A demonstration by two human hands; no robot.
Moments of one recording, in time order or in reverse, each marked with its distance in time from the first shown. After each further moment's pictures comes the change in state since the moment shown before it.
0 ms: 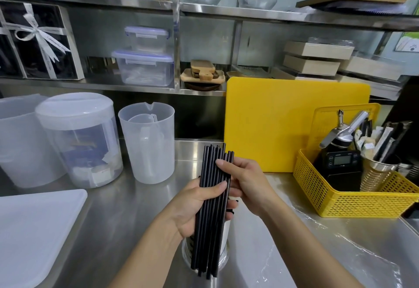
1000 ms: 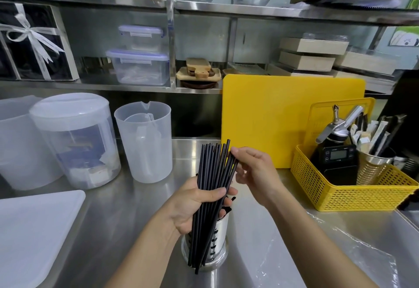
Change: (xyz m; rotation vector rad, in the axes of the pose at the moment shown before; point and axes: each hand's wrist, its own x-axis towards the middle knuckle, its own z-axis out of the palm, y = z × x) left_hand 0.004 -0.003 -0.002 0.021 -0.032 -0.024; right_hand 0.005 -0.002 -0.021 0.022 0.156 -0.052
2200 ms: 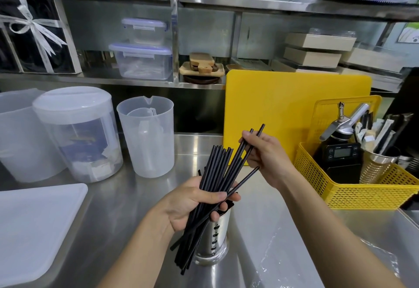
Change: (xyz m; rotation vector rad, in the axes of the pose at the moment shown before) left_hand -0.002 -0.001 -0.016 0.002 -0.164 -0.137; right_hand 0.024 -0.011 -0.018 -0.056 0.021 -0.009
